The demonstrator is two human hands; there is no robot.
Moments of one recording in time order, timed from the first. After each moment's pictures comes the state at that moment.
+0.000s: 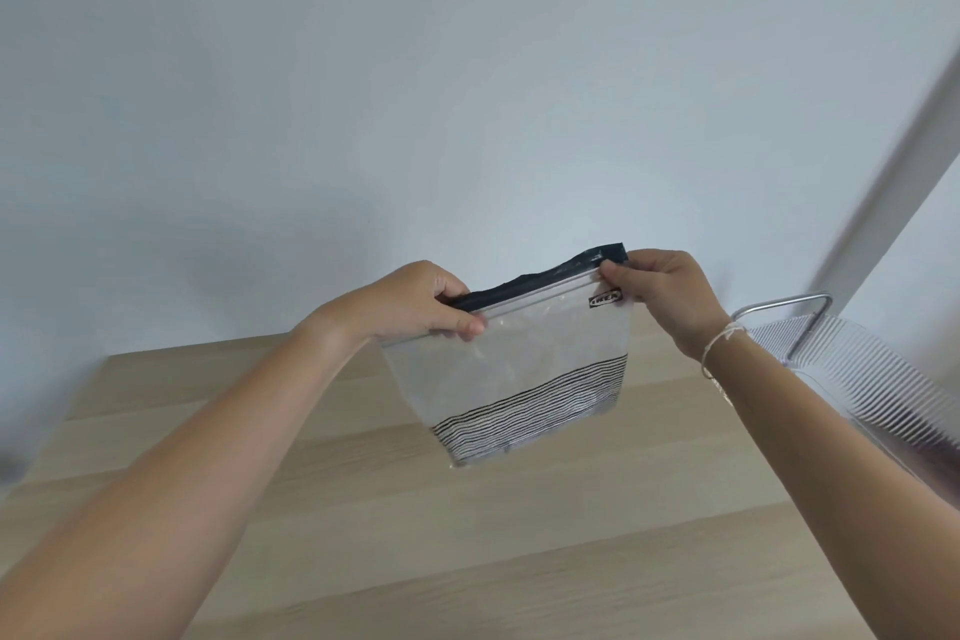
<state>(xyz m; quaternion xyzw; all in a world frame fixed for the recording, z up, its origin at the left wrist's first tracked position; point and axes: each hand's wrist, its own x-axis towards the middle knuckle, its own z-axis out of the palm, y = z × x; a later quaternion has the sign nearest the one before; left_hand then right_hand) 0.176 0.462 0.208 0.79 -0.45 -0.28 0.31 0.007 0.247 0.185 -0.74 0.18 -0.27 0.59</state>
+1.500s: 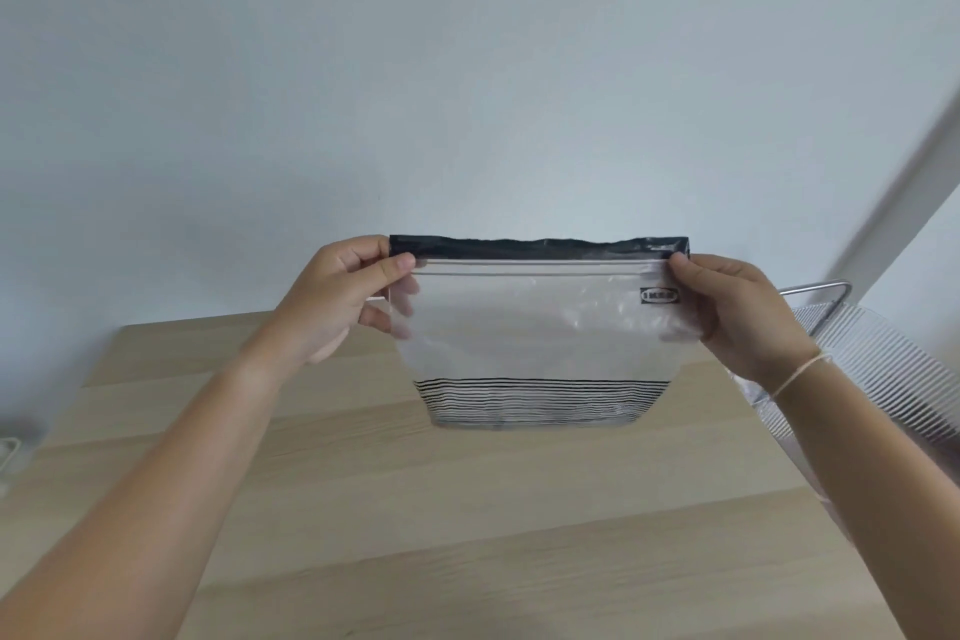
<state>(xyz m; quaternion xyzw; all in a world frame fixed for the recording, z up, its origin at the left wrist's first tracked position) 0.164 0.524 0.204 0.66 -0.34 -0.23 0.63 -0.028 0.244 0.173 -0.62 0.15 -0.21 0.74</state>
